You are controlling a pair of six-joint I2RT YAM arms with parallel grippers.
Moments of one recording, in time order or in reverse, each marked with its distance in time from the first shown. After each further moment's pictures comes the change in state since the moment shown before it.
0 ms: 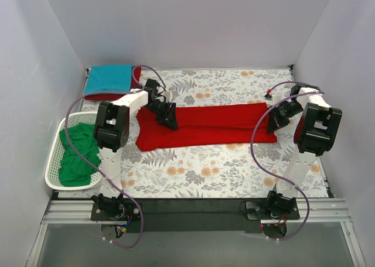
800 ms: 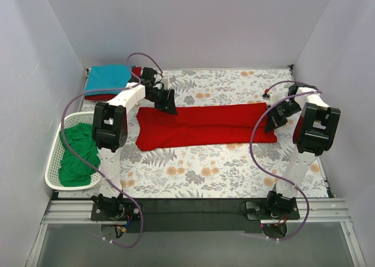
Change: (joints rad) left arm 0.013 0.043 0.187 0.116 -0.082 -0.054; right arm 0.018 0.000 -0.003 0.010 -0.014 -0.004
